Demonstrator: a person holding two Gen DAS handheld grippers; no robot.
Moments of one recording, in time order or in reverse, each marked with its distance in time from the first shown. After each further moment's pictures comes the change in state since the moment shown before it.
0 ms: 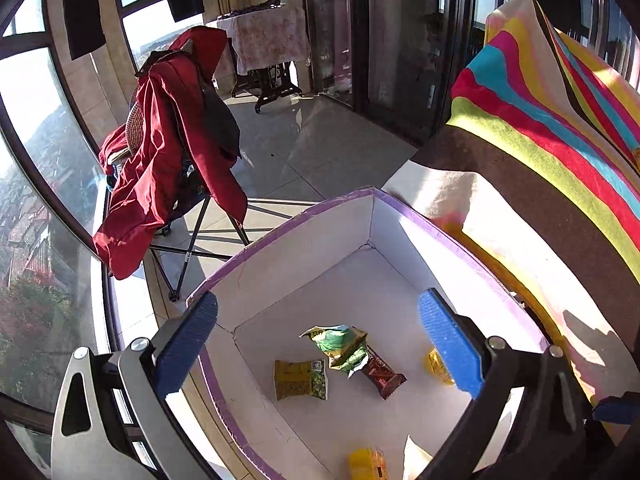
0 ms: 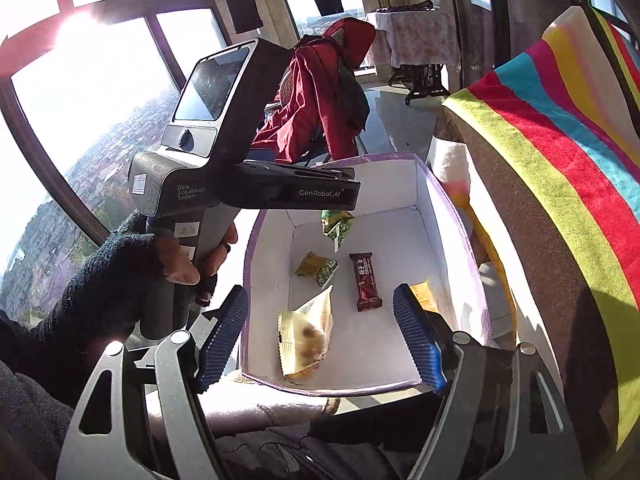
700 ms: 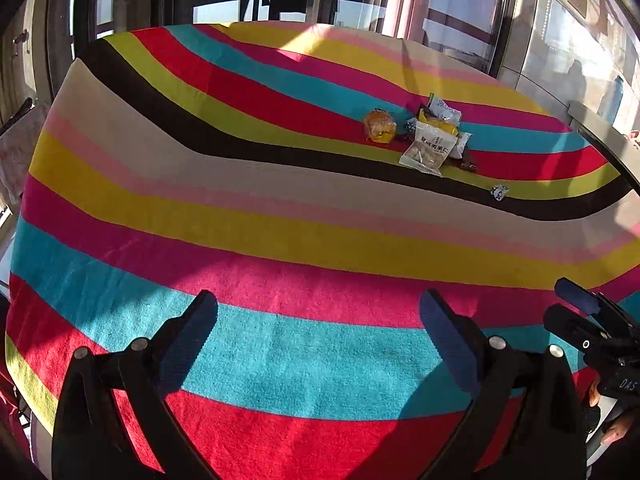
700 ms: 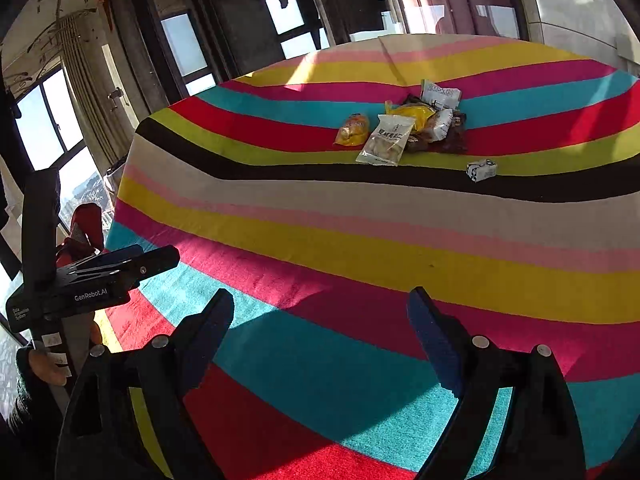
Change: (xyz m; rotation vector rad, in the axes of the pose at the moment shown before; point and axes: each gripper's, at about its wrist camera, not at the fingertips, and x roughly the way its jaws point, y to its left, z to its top) left arm -0.064 -0.376 0.067 0.509 -0.072 -0.689; right arm -0.245 -0.276 -0.134 0.792 -0.406 -0.704
